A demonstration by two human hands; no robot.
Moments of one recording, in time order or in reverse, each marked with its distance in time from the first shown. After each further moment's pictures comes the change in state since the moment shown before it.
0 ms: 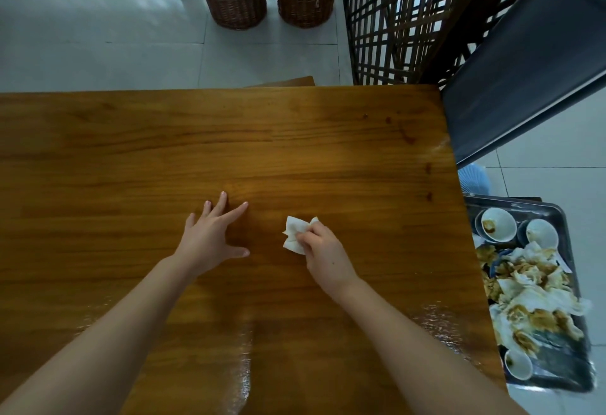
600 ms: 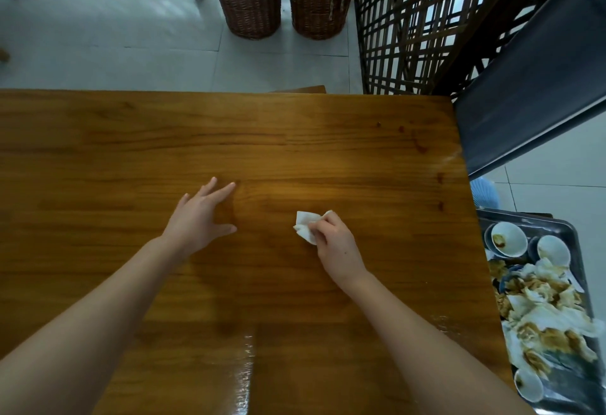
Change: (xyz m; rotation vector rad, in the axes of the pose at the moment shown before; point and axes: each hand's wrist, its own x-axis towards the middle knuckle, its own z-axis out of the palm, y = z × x) left_hand 0.003 -0.033 -0.026 -0.091 0.171 -0.015; right_hand 0.021 0.002 -0.004 0.097 0.069 0.045
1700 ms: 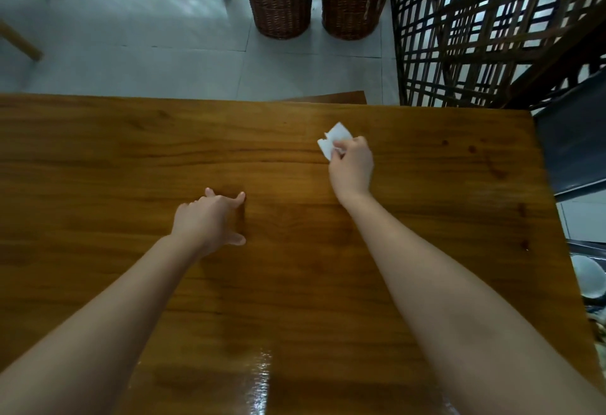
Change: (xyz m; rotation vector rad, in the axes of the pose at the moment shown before) left_hand 0.050 -0.051 -0.026 0.266 -0.168 -0.194; right_hand 0.200 -0.049 0.030 0.018 0.380 0.264
